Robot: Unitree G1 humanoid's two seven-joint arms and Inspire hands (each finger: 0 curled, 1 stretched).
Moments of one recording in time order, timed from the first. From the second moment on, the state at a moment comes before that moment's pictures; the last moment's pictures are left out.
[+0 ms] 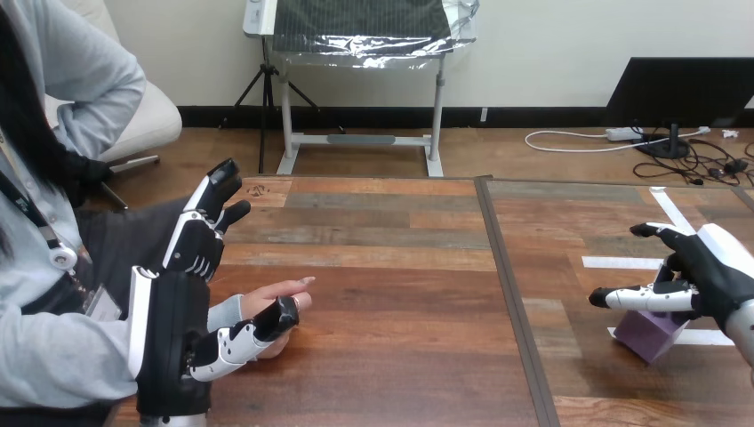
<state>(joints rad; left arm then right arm) -0.12 0.10 0.10 0.89 -0.03 -1.39 -0.07 -0.49 -0.64 0.12 1.07 -0.35 -0.31 0.01</state>
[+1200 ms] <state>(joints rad) -0.12 0.10 0.10 0.89 -0.03 -1.39 -0.08 -0.36 -0.64 0.06 0.81 -0.32 -0.17 0.08</state>
